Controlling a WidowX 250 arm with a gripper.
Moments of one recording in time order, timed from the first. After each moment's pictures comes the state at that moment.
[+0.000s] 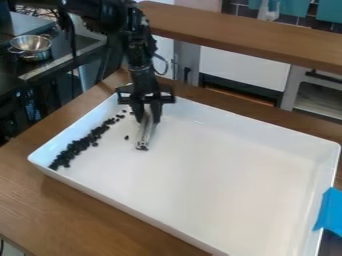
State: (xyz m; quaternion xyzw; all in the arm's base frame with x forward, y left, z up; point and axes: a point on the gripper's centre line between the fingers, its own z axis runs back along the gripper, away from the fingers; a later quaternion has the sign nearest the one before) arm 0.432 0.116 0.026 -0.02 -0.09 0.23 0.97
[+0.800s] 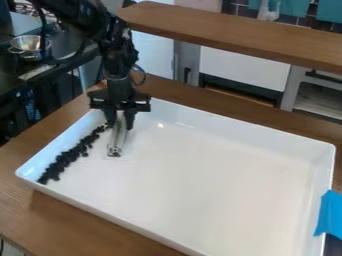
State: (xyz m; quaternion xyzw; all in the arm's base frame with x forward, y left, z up) arm 0.384 0.146 0.021 0.07 -0.09 0.25 0.96
